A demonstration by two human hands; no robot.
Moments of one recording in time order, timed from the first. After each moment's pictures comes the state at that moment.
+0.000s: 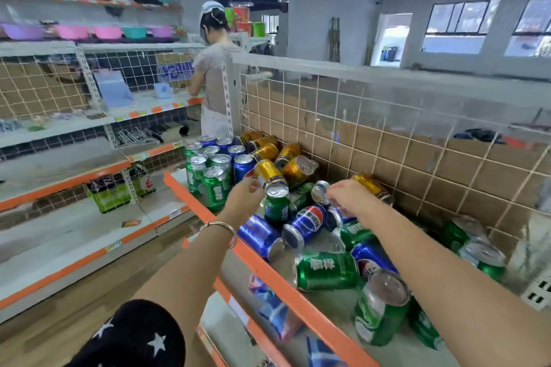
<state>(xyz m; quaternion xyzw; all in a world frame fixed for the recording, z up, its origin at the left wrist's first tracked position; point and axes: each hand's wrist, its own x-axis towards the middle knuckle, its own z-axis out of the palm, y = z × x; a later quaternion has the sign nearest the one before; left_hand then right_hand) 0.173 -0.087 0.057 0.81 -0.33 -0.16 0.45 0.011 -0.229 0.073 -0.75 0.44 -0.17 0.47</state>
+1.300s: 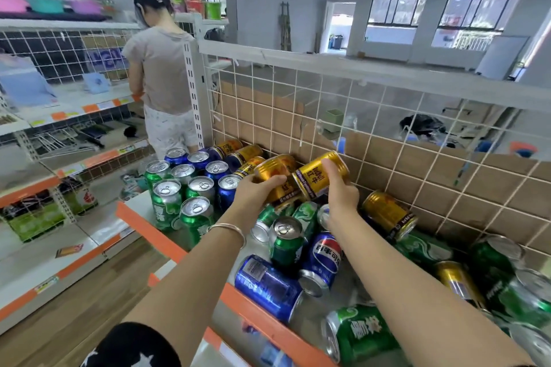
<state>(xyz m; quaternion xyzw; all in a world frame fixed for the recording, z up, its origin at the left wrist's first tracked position) 0.273 -0.185 0.057 0.61 -0.24 -0.42 0.63 0.133 -0.251 0.066 -0.39 0.48 -0.46 0.64</state>
